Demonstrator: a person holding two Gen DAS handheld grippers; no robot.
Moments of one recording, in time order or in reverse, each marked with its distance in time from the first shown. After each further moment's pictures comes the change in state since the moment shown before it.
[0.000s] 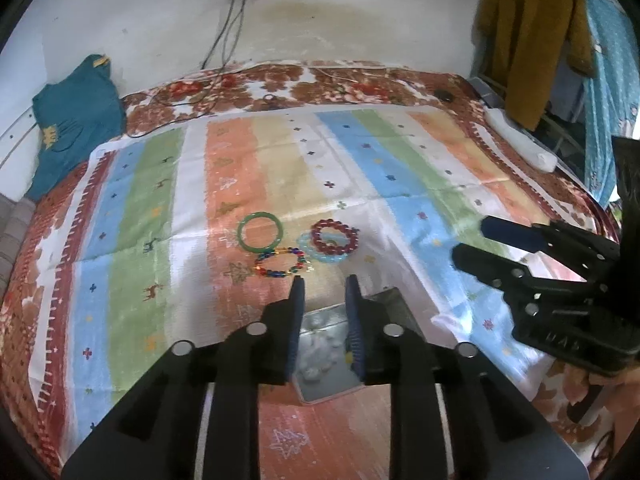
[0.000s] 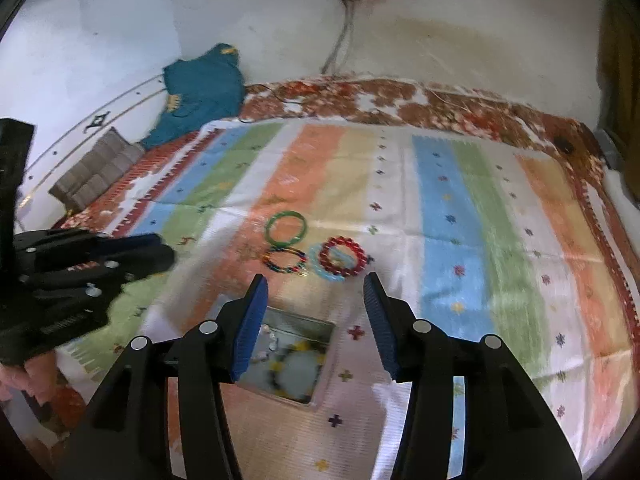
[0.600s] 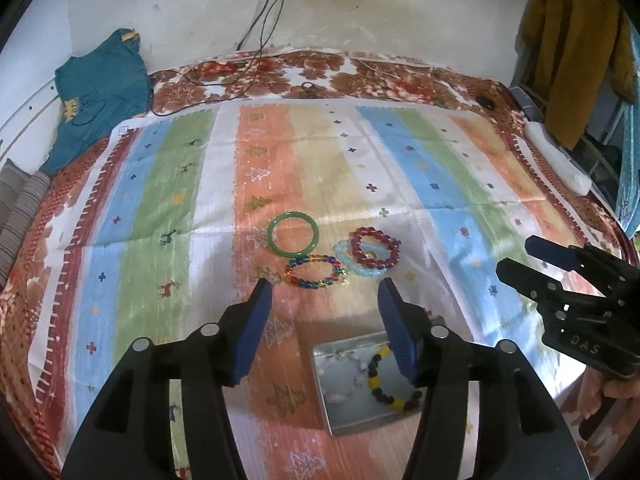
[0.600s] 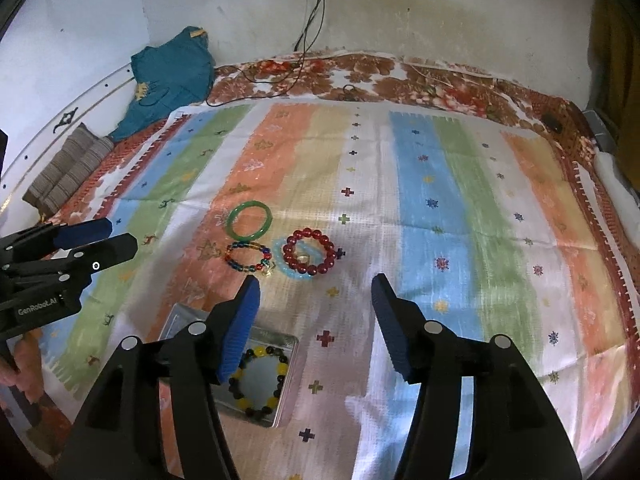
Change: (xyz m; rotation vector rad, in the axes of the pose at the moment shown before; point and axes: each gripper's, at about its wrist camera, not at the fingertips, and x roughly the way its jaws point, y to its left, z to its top) left arm 0.037 0.026 0.022 -0.095 0.041 0.077; right arm 0.039 -0.023 0.015 0.034 0.083 -0.055
